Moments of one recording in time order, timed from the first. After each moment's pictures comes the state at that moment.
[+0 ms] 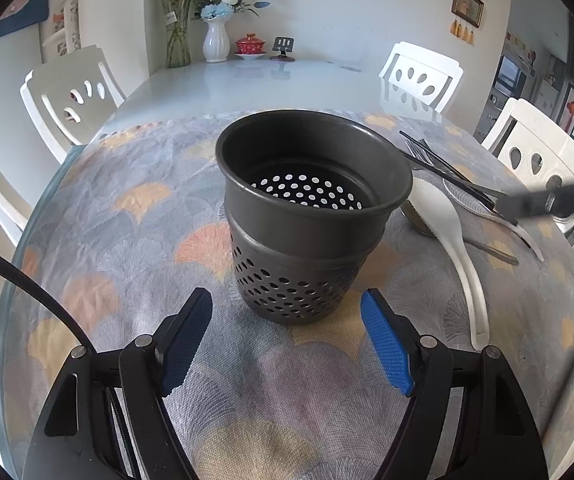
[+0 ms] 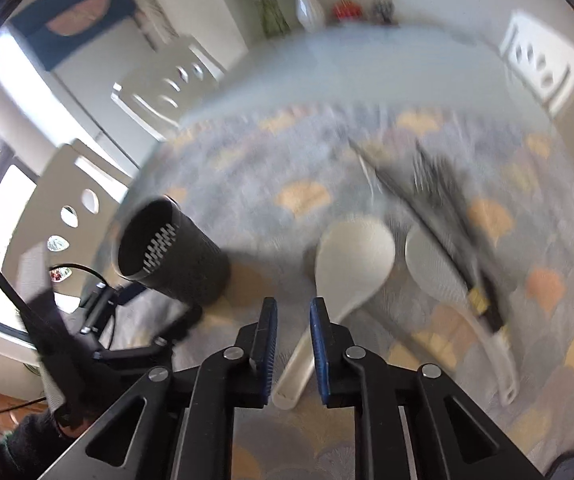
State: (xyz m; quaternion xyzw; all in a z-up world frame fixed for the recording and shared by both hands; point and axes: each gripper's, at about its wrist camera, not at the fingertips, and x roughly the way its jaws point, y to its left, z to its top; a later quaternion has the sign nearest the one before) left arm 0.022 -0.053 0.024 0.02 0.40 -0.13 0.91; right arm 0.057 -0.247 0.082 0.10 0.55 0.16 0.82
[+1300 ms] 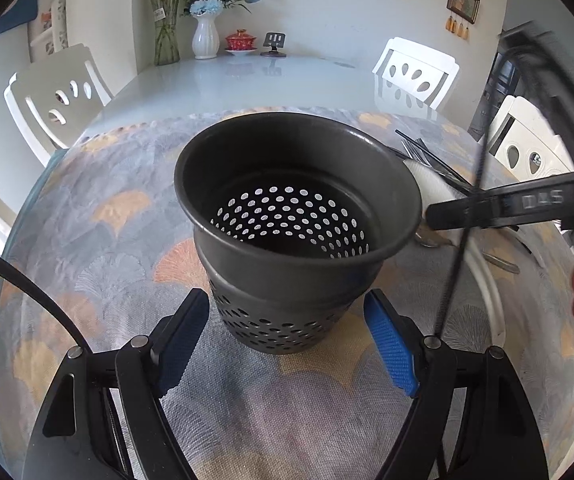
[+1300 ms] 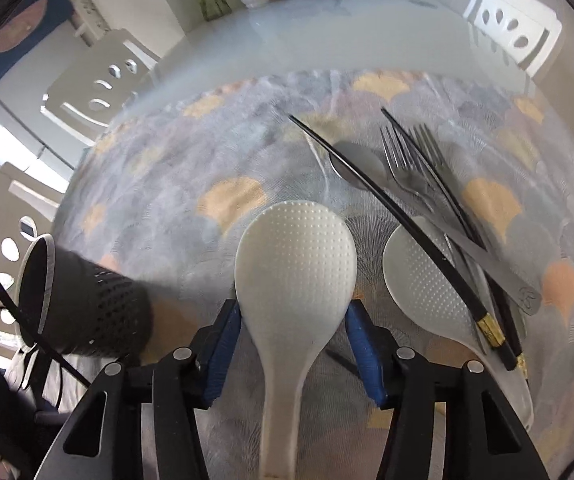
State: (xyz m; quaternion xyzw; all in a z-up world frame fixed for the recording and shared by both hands) left arm 0.040 -0.064 0.020 0.02 0.41 -0.15 0.90; right arm 0.103 -0.252 0.040 0.10 0.56 0.08 0.82
